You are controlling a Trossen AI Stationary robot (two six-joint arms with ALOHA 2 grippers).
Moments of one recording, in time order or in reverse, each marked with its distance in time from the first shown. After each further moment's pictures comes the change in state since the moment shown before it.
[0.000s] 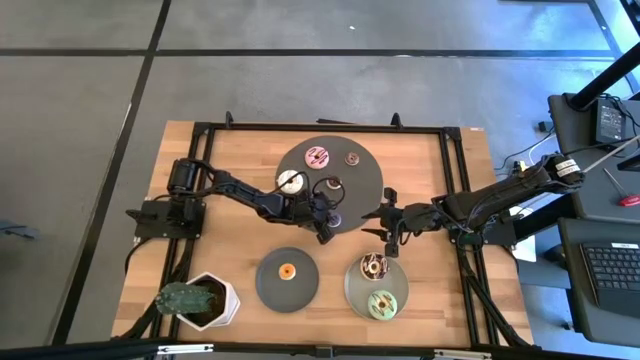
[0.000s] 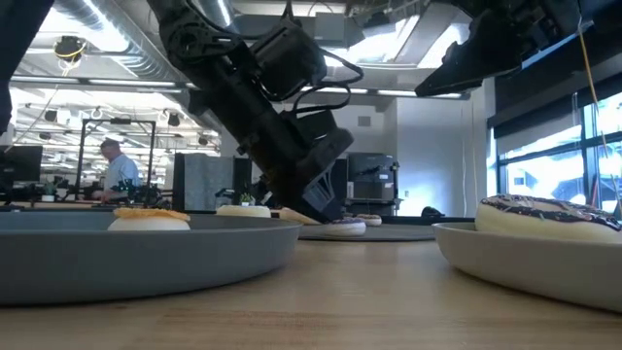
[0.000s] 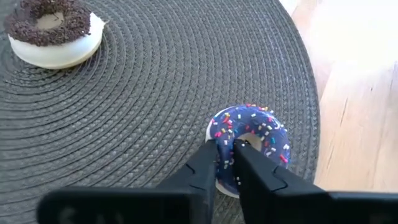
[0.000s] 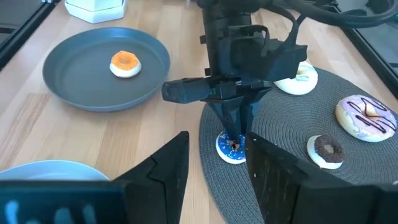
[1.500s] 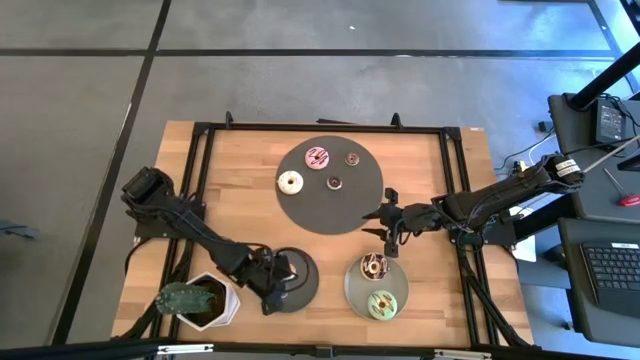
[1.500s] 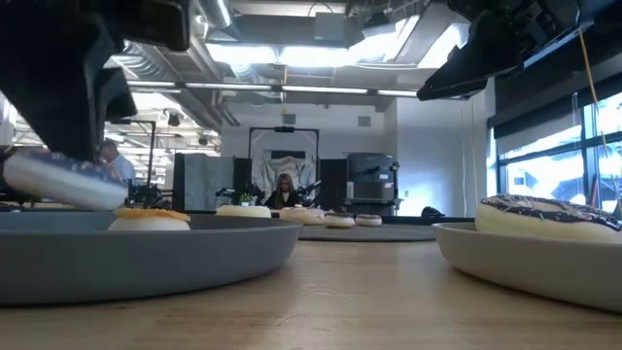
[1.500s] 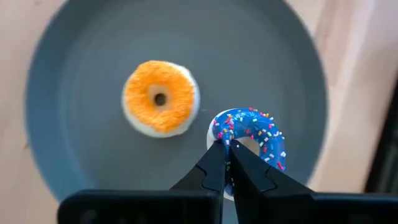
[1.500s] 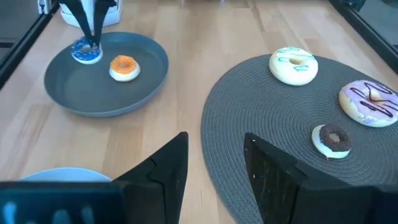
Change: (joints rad) left arm -0.569 -0.249 0.047 -0.655 0.091 -0.451; right arm 0.000 0.000 0.001 -0.013 0.000 0.088
